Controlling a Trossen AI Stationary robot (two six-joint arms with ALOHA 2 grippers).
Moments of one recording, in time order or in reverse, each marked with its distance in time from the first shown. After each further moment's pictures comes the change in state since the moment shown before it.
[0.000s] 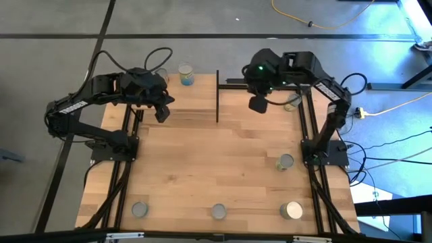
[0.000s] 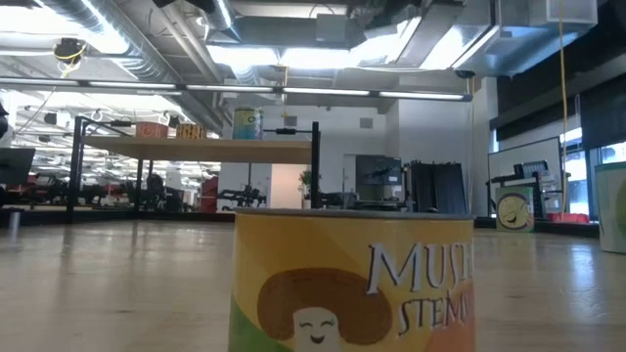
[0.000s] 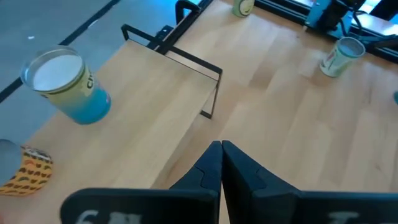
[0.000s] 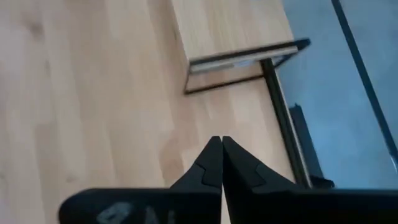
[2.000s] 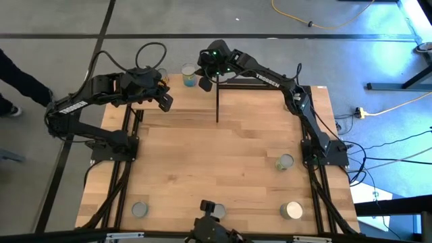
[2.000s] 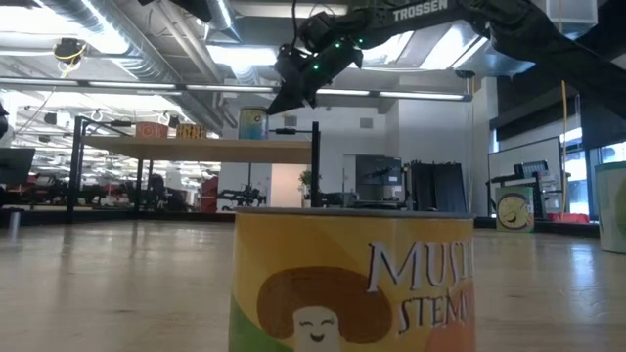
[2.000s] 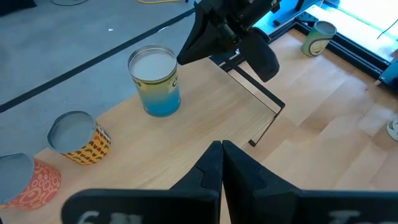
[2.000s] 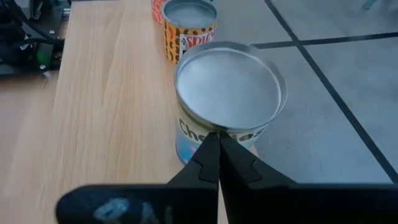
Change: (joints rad) left arm 0.000 0.000 0.000 -0.001 -0.280 -0.212; right arm -0.247 0.519 -0.012 0.927 -0.308 -0.161
